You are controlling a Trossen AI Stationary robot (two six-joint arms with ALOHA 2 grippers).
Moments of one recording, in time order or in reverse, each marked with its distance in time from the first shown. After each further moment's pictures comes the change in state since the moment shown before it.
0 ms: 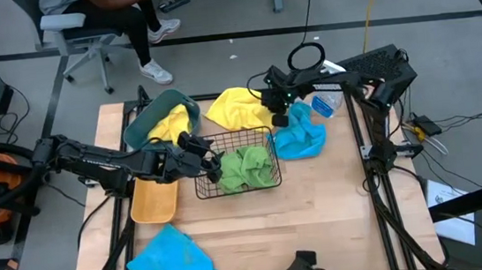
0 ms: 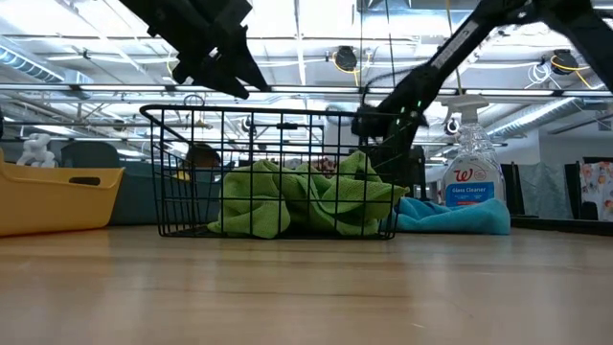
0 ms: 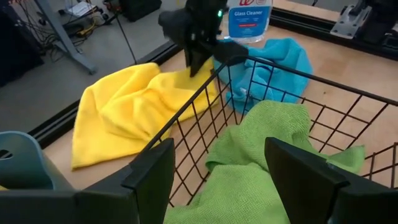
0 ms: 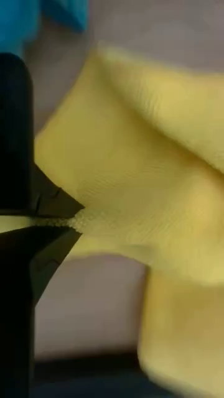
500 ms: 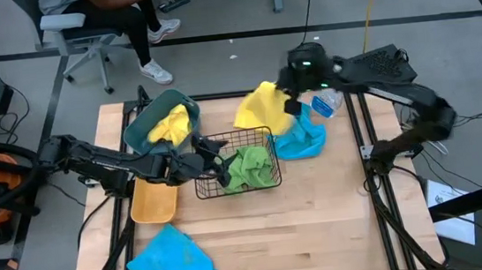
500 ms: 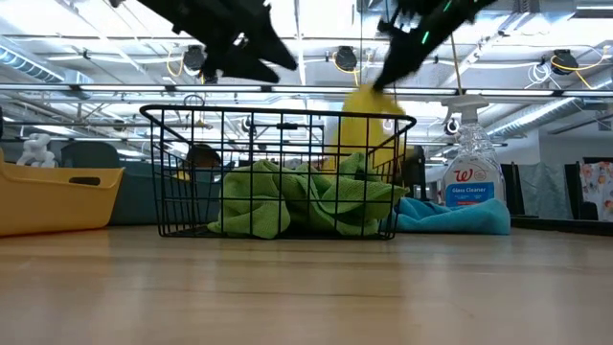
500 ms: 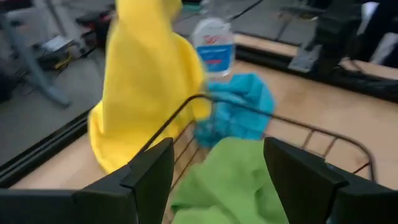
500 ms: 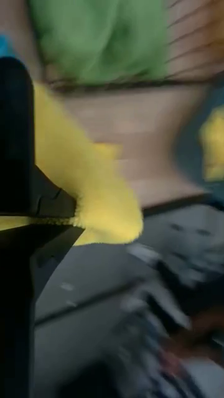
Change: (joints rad) left arm -0.011 0.081 0.000 0.296 0.037 0.155; right arm 0.109 -0.565 0.001 -0.050 0.039 0.081
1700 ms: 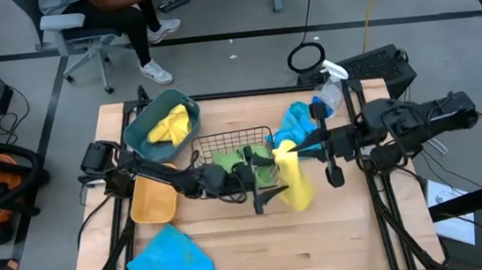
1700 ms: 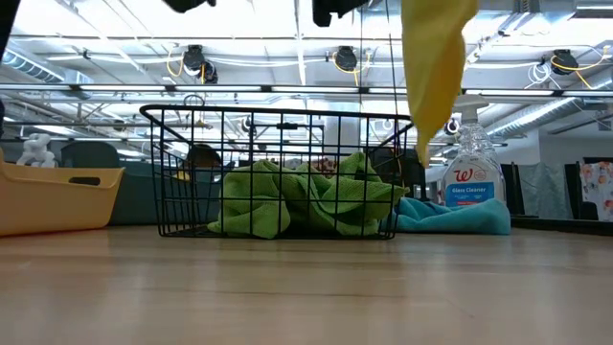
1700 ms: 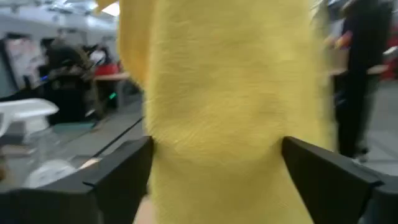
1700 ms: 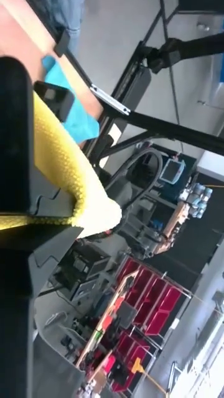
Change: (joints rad) left arm -0.078 0.439 0.276 0.721 0.343 0.364; right arm 0.844 -0.313 0.002 0.249 0.198 0.060
